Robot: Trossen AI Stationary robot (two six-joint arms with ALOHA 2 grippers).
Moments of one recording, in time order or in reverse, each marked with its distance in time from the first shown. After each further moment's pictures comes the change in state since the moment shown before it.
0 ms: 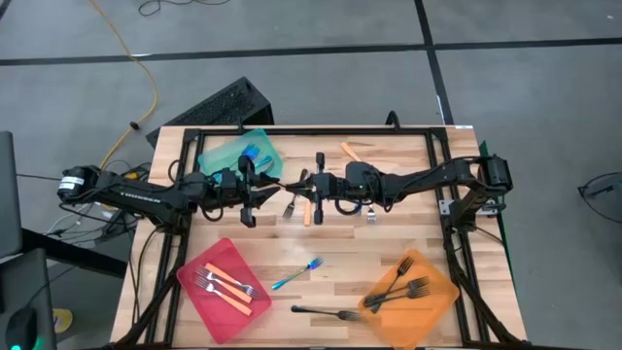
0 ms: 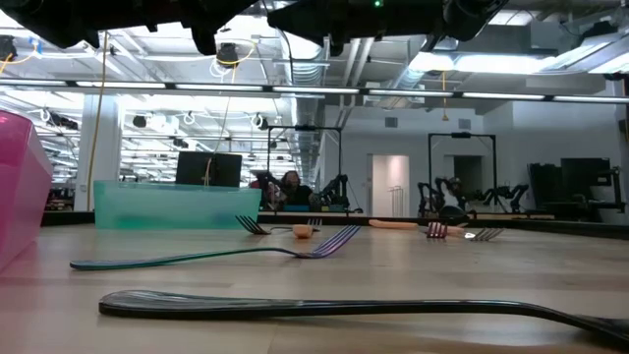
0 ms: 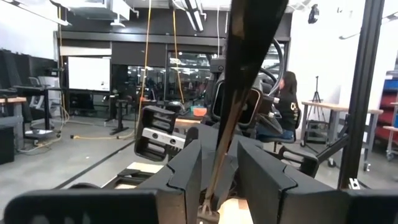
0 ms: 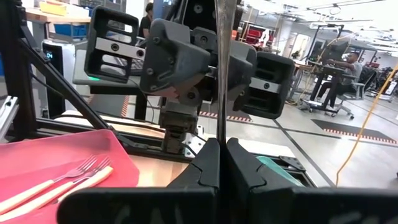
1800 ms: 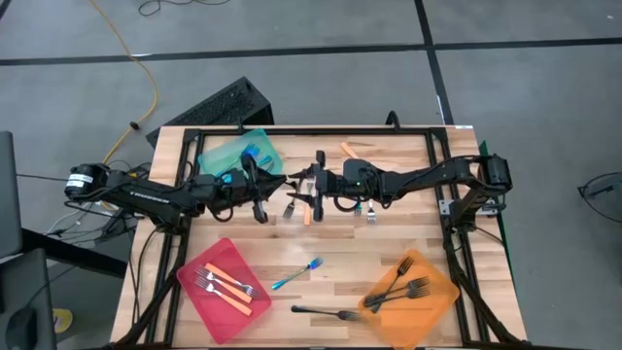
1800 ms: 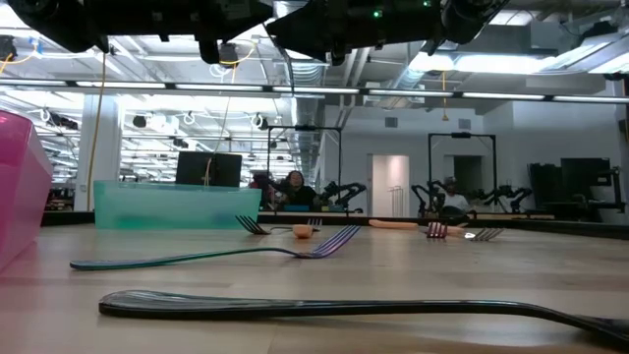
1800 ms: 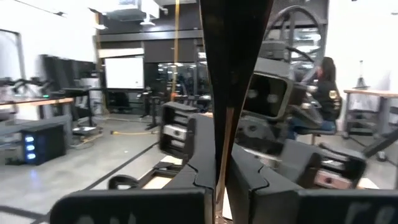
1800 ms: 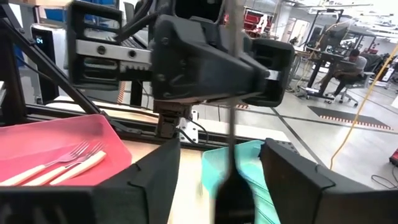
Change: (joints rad) left arm 0.000 0.111 0.027 0.054 -0.152 0.082; right arm -0.026 0.000 0.000 -0.057 0.000 0.000
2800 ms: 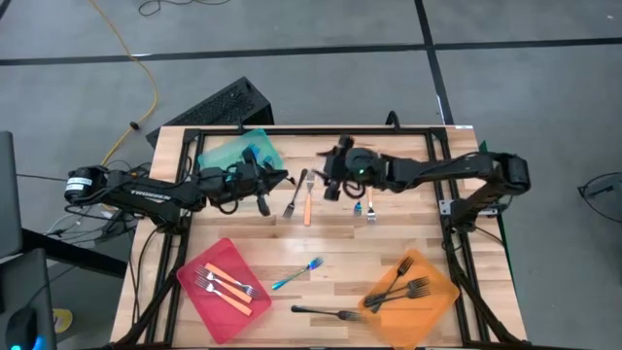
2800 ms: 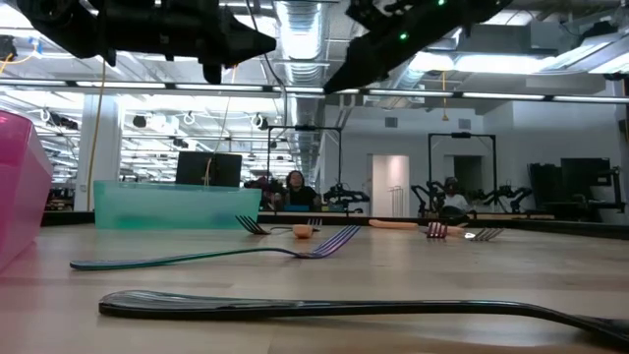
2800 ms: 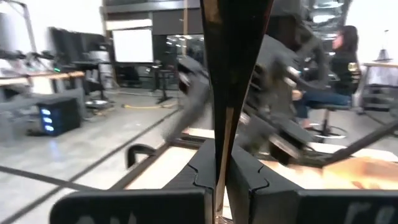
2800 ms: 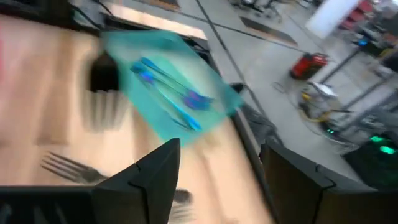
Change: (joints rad) left arm 0.105 0.000 -0.002 -0.132 0.092 -0.045; right arm -0.081 -0.171 0.001 -0.523 0.338 -0.132
